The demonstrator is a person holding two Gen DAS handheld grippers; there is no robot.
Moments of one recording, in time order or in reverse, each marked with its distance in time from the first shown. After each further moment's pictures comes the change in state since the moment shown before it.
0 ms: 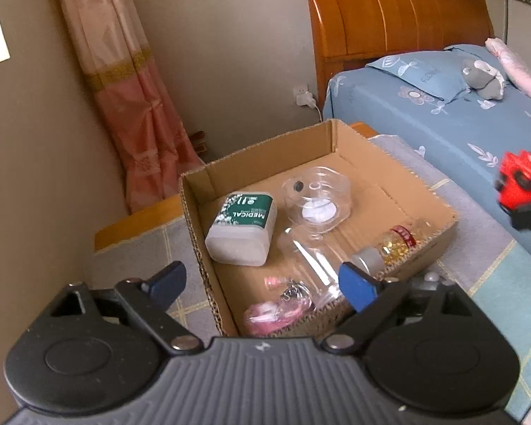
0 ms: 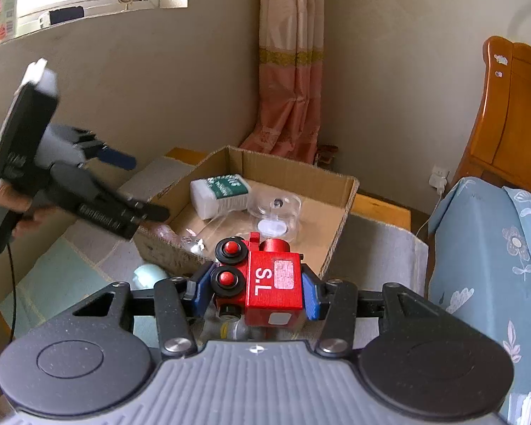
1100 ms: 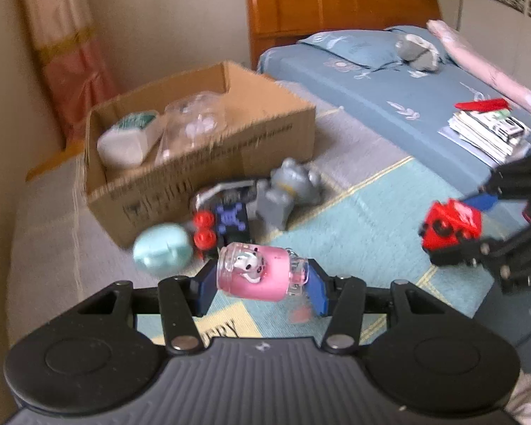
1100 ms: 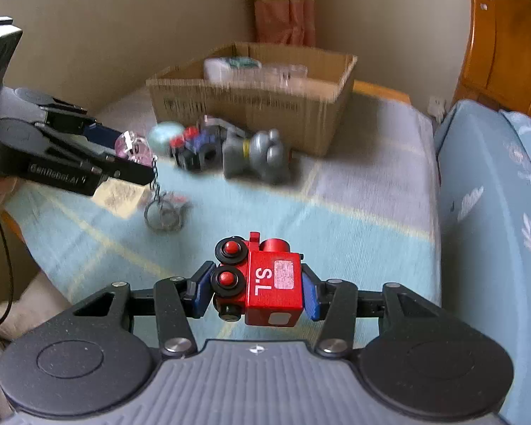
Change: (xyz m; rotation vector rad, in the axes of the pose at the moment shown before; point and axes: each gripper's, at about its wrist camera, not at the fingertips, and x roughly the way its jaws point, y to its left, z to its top) left arm -0.041 -0.085 -0.094 0.043 0.031 -0.173; right arm -0.023 0.023 -0.154 0.063 0.120 0.017
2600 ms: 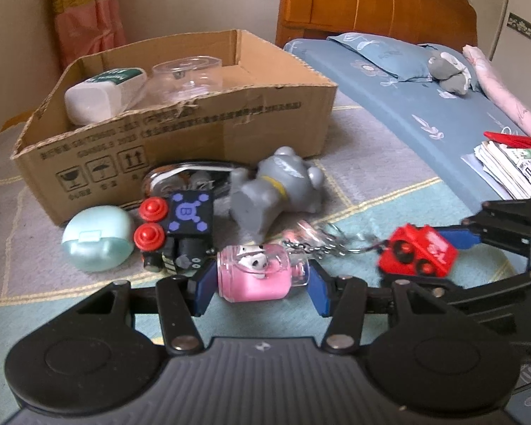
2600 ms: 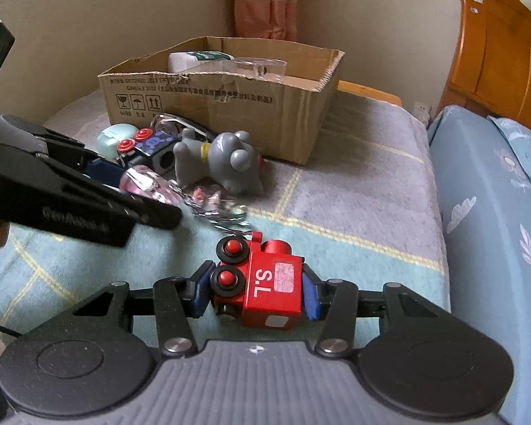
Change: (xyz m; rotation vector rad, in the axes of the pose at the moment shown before) left arm 0.079 -0.011 0.003 -0.203 0.026 -0.005; right arm 0.064 -0.014 -0.007 0.013 -0.015 -0.101
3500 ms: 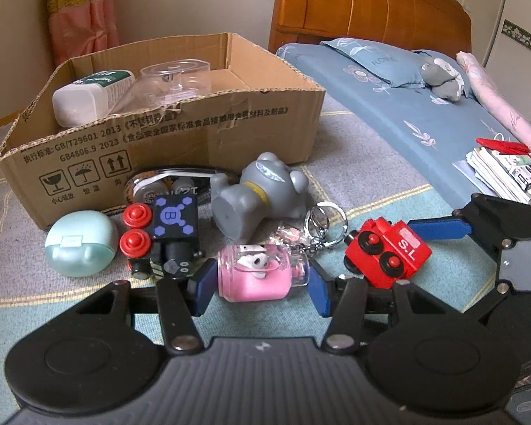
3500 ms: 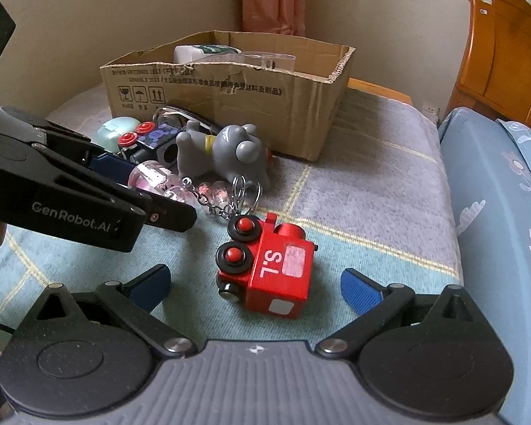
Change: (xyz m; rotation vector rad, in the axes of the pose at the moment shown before) left arm 0.005 -0.006 0.002 -0.011 -0.020 -0.032; right arm 0.017 0.004 0.003 -0.034 -0.001 0.028
